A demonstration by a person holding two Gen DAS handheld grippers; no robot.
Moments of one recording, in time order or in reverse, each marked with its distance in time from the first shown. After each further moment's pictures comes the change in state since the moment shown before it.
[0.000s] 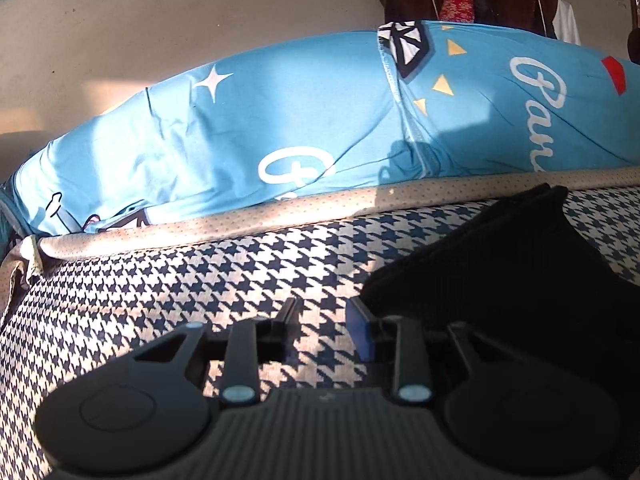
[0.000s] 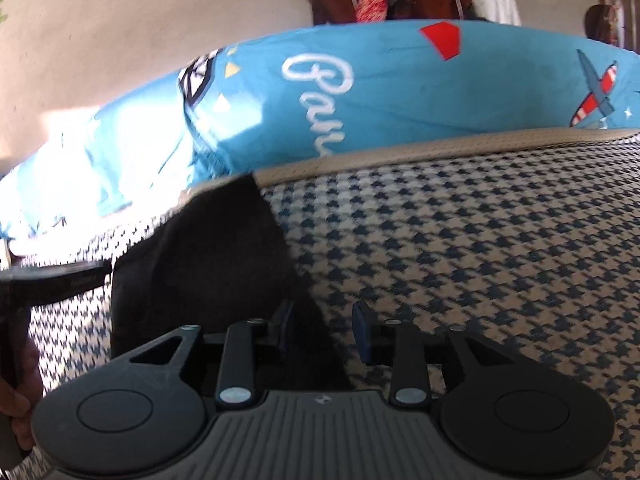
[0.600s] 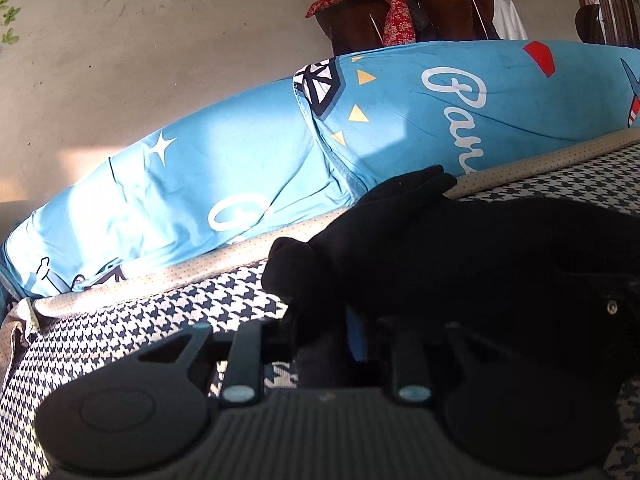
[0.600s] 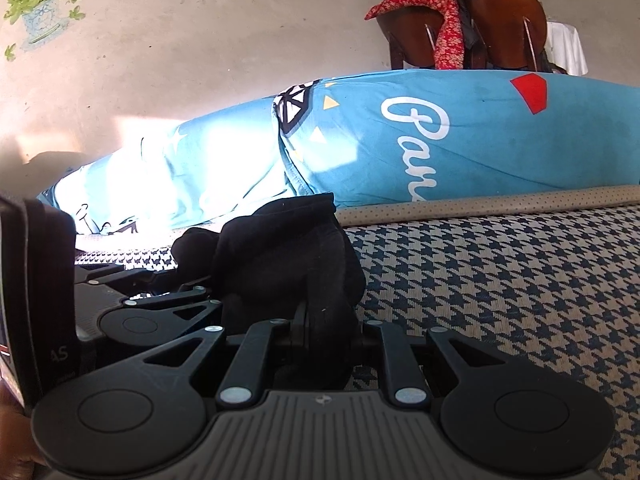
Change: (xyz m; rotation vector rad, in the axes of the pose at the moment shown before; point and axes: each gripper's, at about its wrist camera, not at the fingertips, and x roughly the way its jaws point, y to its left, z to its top) left arm -0.030 -0.059 -0.011 0.175 -0.136 -0.024; right arm 0.002 0.040 0.003 -0.119 -0.090 0.176
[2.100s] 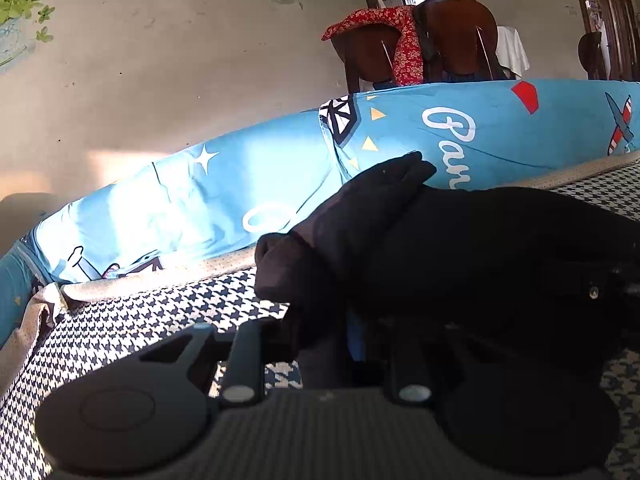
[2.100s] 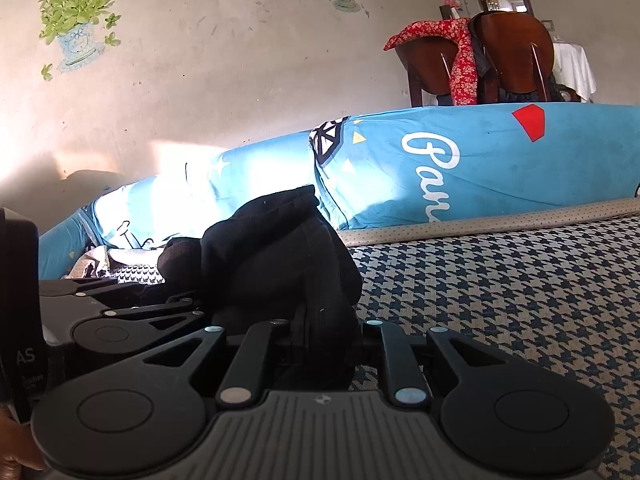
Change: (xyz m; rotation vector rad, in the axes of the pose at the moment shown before) left arm -0.080 0.017 -0.016 -0.064 -0.040 0.005; right arm -0.061 0.010 -0.011 -0.021 -0.085 0.085
